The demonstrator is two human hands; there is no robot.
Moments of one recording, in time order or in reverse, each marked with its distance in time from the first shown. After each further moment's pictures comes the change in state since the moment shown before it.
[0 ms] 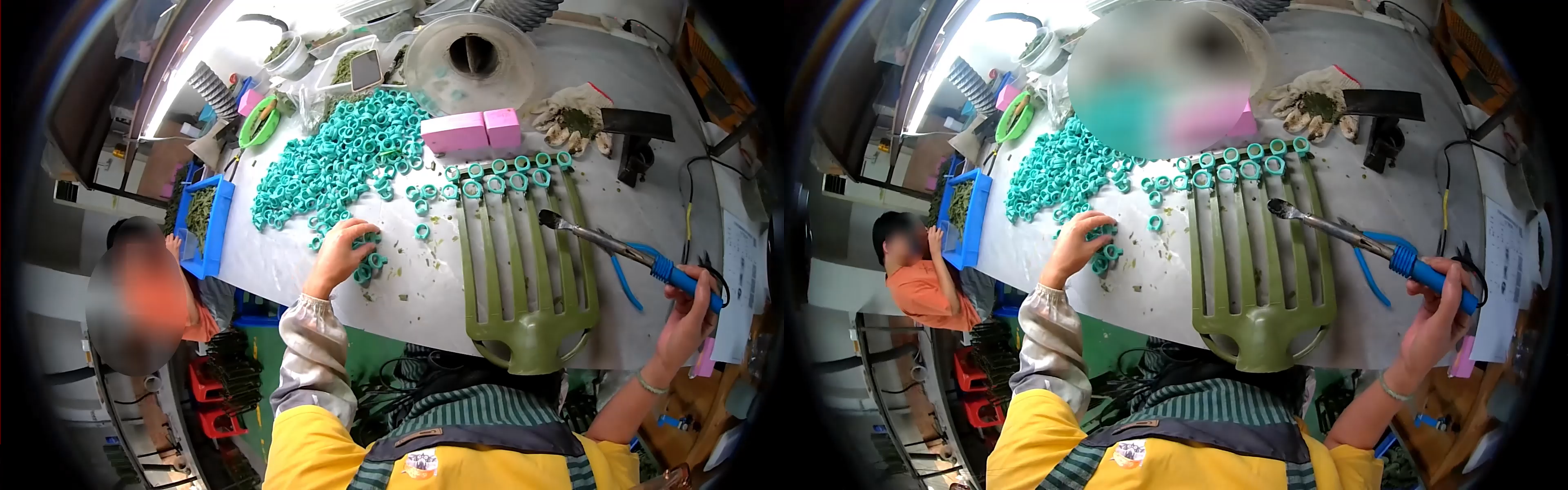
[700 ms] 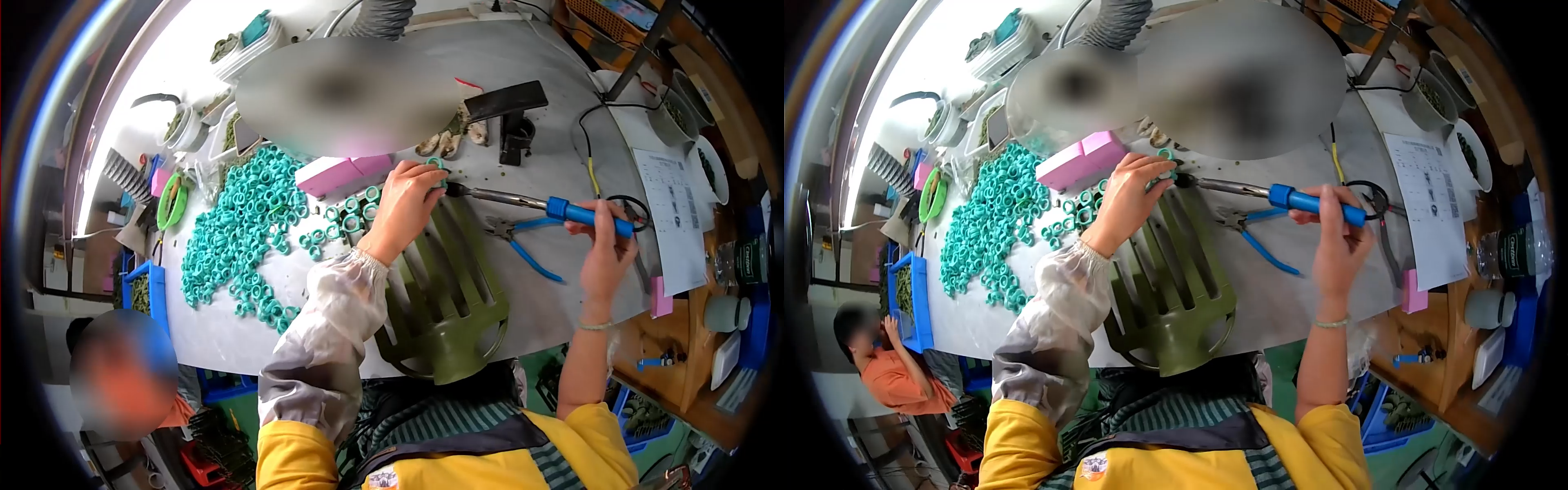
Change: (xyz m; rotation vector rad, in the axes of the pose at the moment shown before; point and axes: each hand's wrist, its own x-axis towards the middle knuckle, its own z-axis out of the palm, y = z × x) left_hand 0.175 0.223 0.113 -0.189 0.137 0.584; right_hand 0.023 0.015 0.011 0.005 0.032 -0.041
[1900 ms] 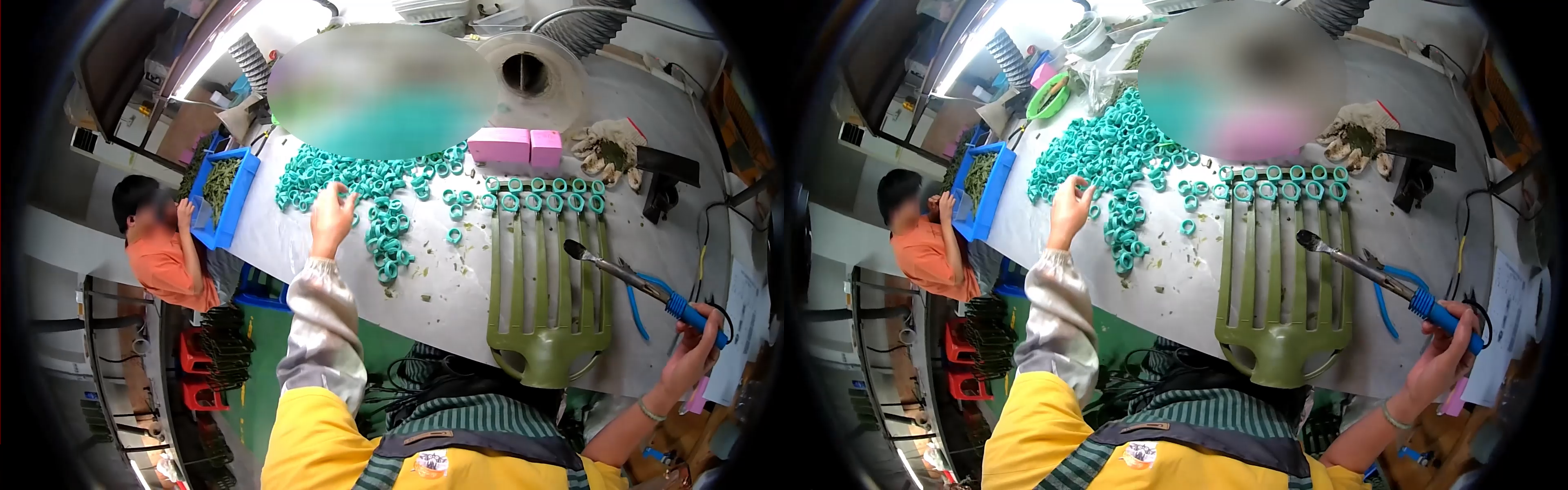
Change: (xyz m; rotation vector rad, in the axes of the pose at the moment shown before) left_hand -0.273 -0.140 -0.204 0.580 0.290 -0.903; right_hand -0.021 -0.017 -0.016 -0.022 -0.033 0.045
